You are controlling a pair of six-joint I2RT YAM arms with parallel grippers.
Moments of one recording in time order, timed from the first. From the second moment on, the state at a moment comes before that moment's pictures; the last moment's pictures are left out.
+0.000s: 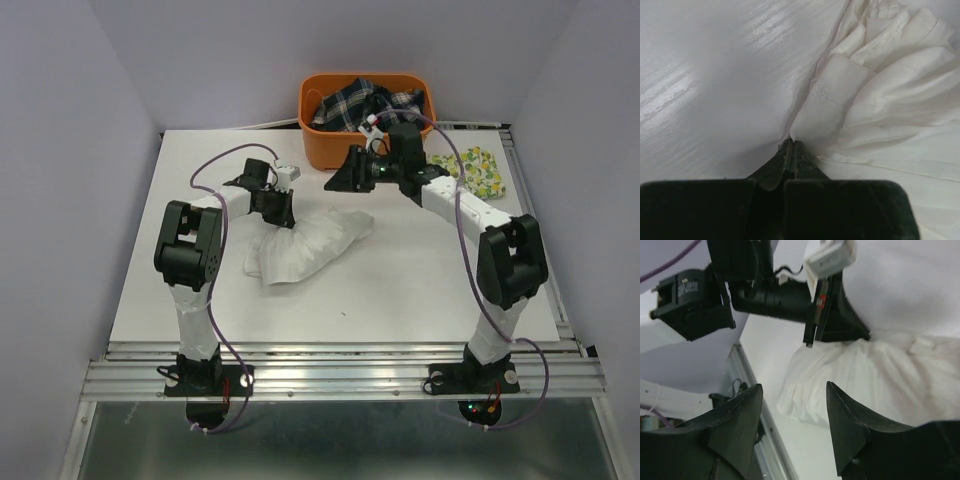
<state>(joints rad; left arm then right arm) -0.25 2.02 1.32 -0.32 0.50 0.06 0.39 1.85 1.54 -0.13 -0.75 0.51</state>
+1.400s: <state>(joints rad) -0.27 1.99 1.24 -0.24 0.55 -0.01 0.36 1.75 1.02 -0.18 -0.54 0.65</state>
